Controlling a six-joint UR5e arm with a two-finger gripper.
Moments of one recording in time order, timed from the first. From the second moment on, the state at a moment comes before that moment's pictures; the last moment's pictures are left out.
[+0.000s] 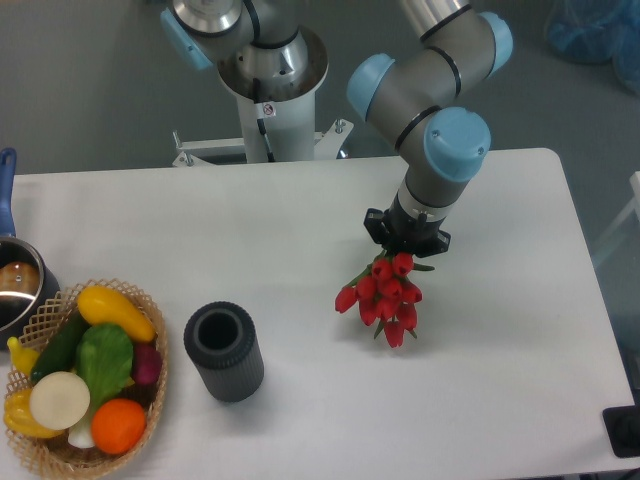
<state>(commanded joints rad) 2.65 -1.90 -1.78 -1.15 1.48 0.98</state>
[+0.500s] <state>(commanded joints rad) 2.65 -1.92 -1.77 -1.15 1.48 0.98</state>
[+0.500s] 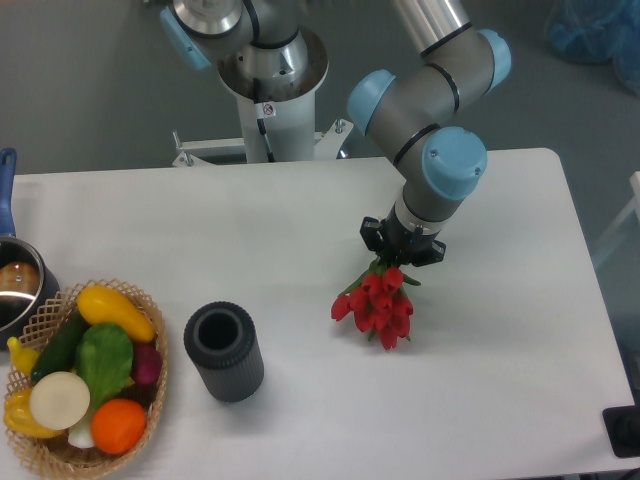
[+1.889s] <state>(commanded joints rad) 2.92 -1.72 -1.58 -1.05 1.35 0.95</state>
